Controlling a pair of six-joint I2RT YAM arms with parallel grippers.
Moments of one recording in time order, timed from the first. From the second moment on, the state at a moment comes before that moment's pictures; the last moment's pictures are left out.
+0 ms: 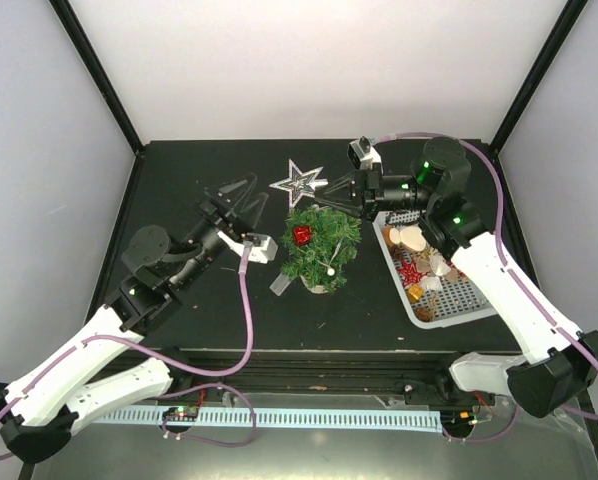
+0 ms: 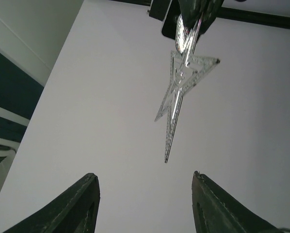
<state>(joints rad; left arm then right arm) -0.78 0.79 0.94 0.08 -0.07 1.40 0.50 1.25 1.31 -0.02 -1.10 1.35</state>
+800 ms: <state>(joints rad) -0.81 0.80 0.94 0.04 -0.07 1.44 0.56 1.32 1.31 0.02 -1.10 1.36</state>
